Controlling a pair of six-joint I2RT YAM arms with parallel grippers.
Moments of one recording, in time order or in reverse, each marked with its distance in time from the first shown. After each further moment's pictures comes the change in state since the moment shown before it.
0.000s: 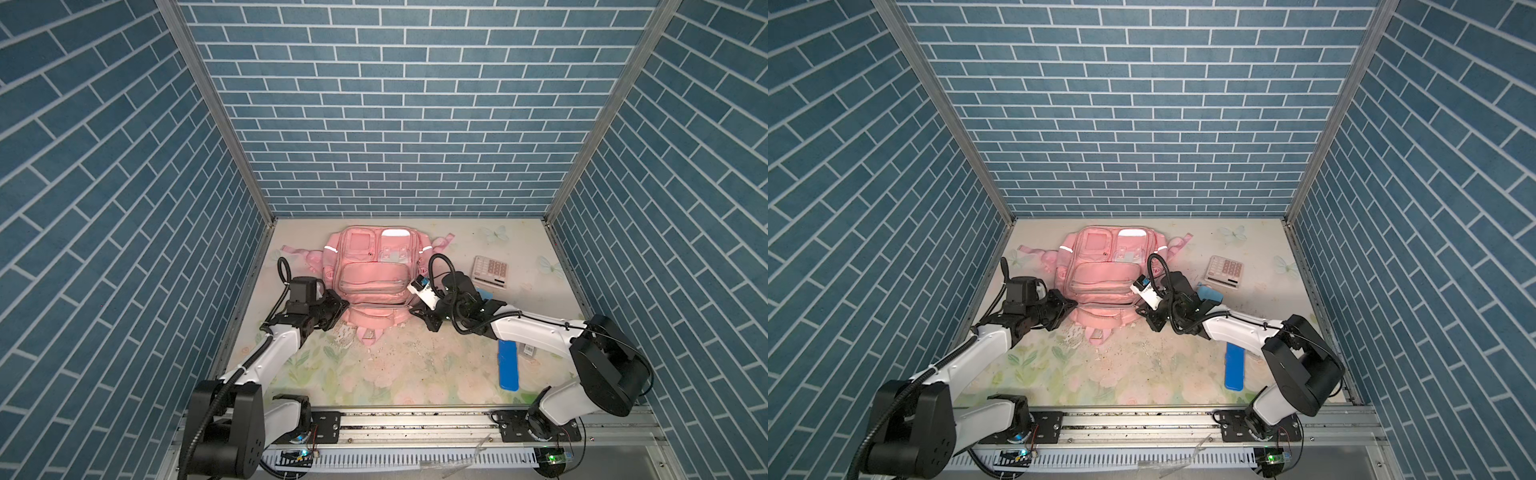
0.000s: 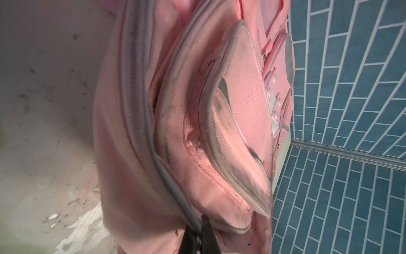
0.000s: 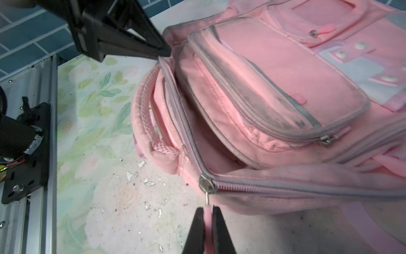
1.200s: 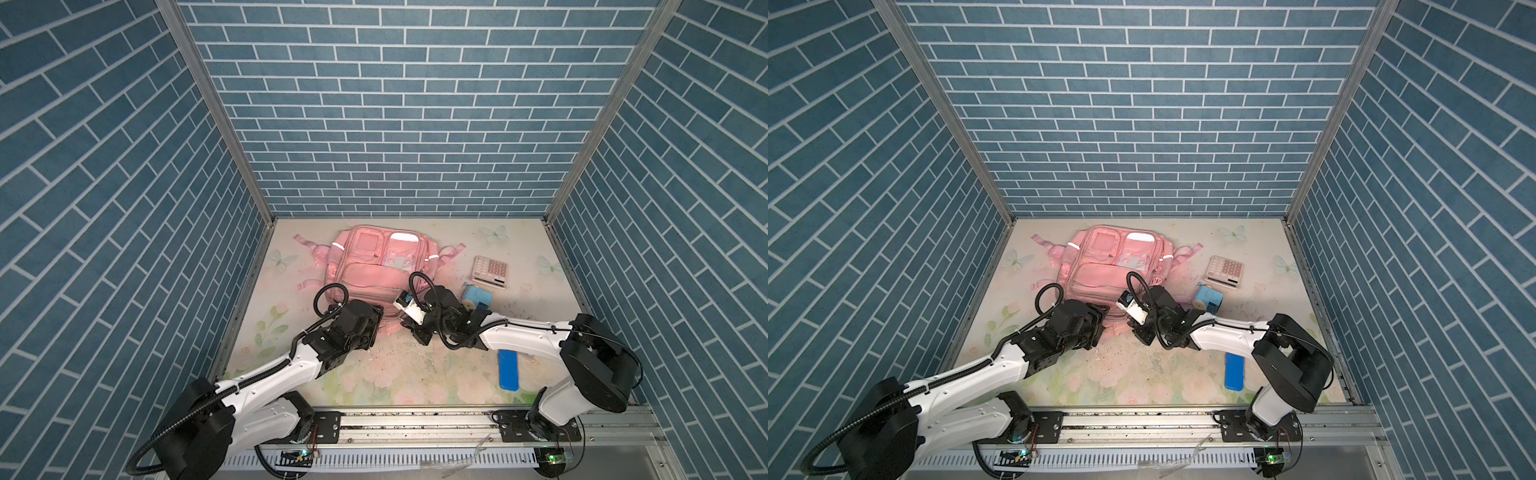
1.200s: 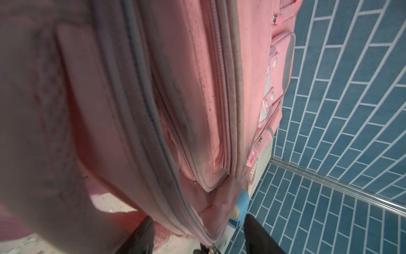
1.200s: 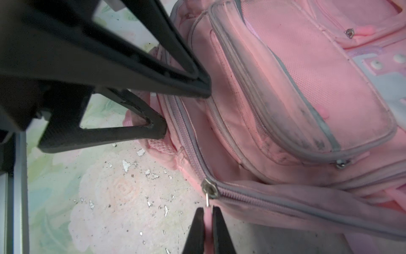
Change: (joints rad) left arm -0.680 -0.100 -0.125 0.134 -0.582 -0.766; right arm 0.160 0.028 -0.013 -0.006 0.209 -0.050
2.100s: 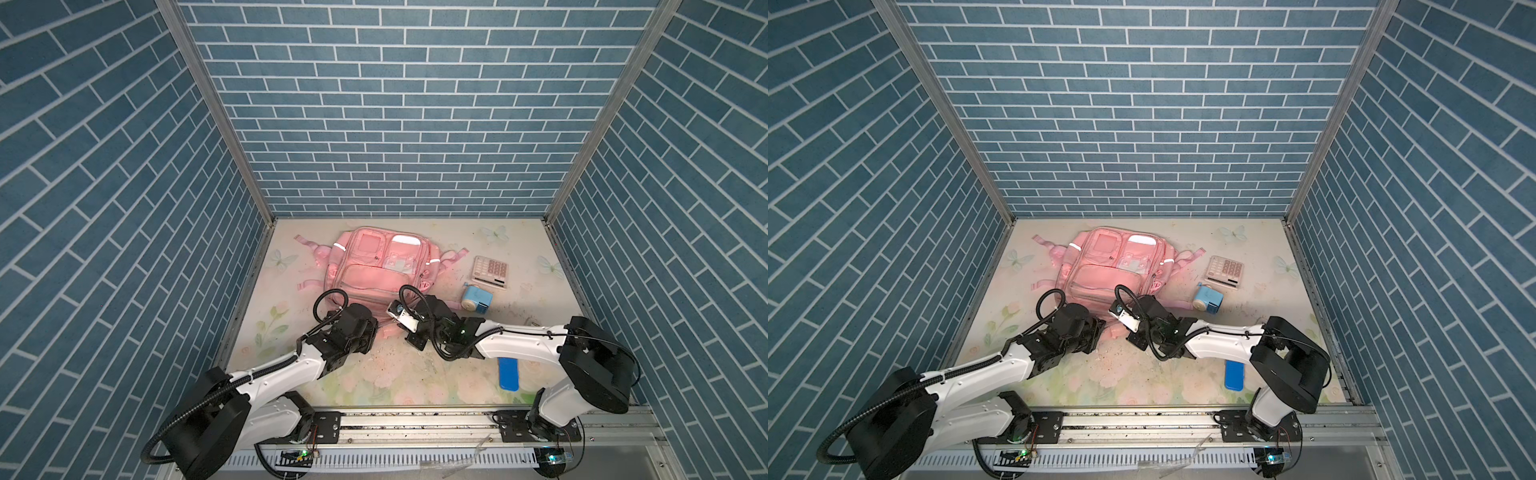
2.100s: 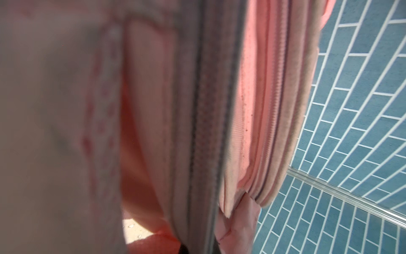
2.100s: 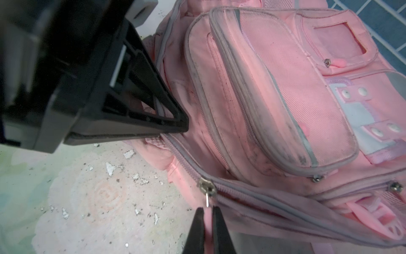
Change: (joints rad) left arm 0.052 0.014 -0.071 0.080 0.053 0.018; right arm 0.050 0.006 -0.007 0.039 0.161 -0.053
